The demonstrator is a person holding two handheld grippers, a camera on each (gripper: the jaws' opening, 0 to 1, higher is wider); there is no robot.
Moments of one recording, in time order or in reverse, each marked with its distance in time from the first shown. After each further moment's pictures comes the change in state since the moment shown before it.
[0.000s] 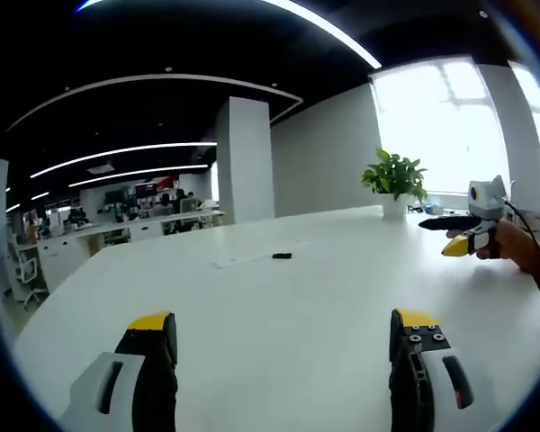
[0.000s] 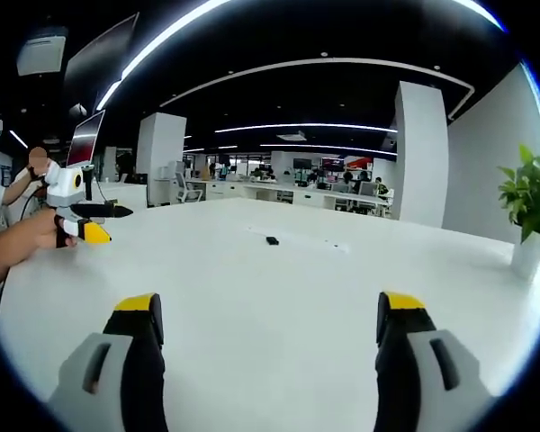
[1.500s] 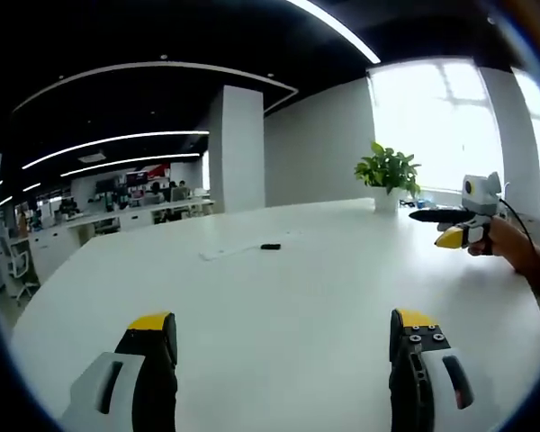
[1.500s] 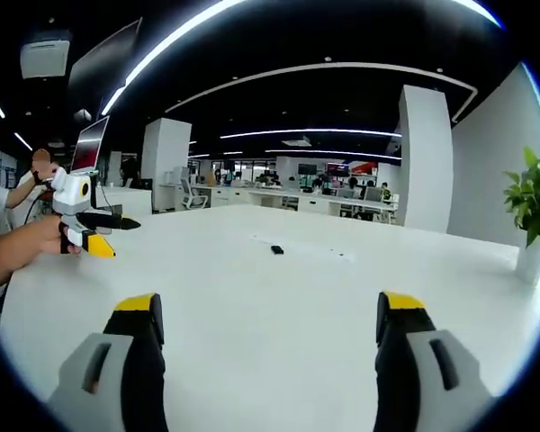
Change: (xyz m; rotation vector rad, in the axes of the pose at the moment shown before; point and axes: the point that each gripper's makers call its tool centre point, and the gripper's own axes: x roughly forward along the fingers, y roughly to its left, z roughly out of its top) left arm 0.008 -0.008 -0.007 0.002 0.063 -0.050; right arm 0.002 0.002 0.010 0.000 -0.028 0.022
